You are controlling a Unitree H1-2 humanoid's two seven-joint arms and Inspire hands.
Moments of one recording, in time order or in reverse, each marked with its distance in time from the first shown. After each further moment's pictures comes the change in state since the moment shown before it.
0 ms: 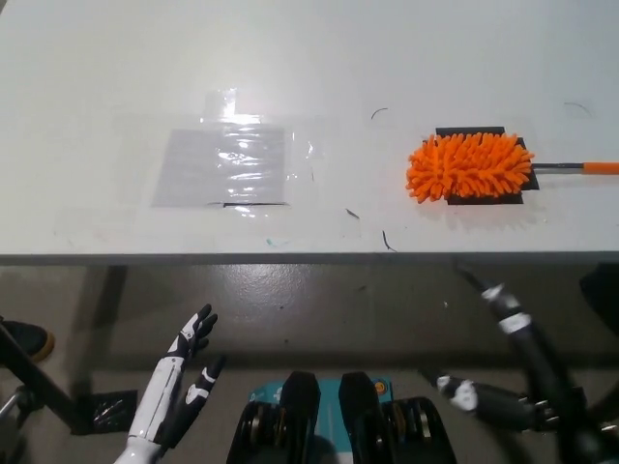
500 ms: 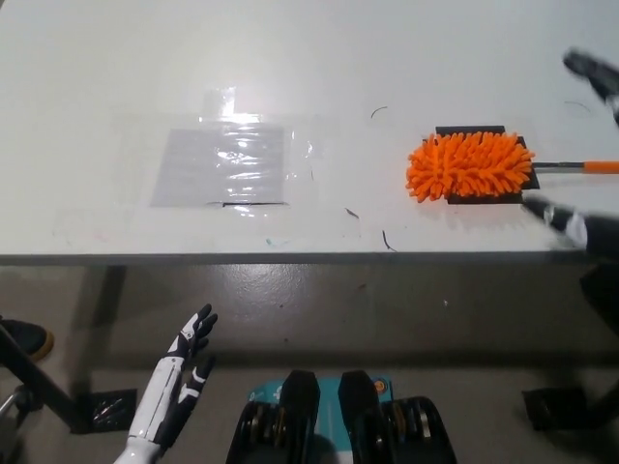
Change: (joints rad) left_arm -0.002 0.000 0.001 0.001 0.004 -0.001 0.000; right_arm -0.449 -0.278 -0.100 -0.173 -0.052 0.316 0.126
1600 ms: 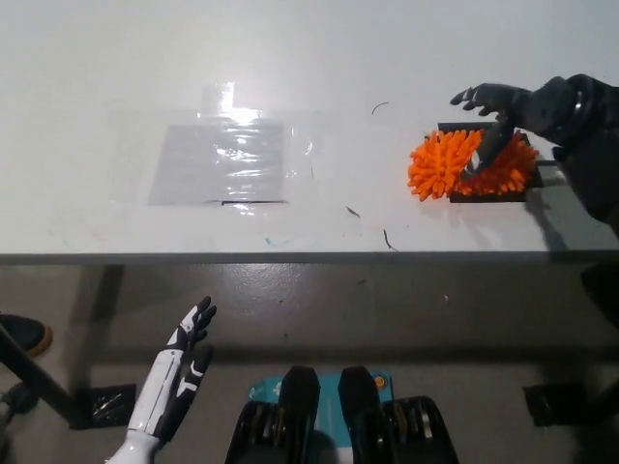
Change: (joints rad) left_arm -0.017 -0.003 0.011 -0.001 0.021 -0.017 0.002; right_arm -0.783 0.204 0.494 1.643 -0.124 0.153 0.265
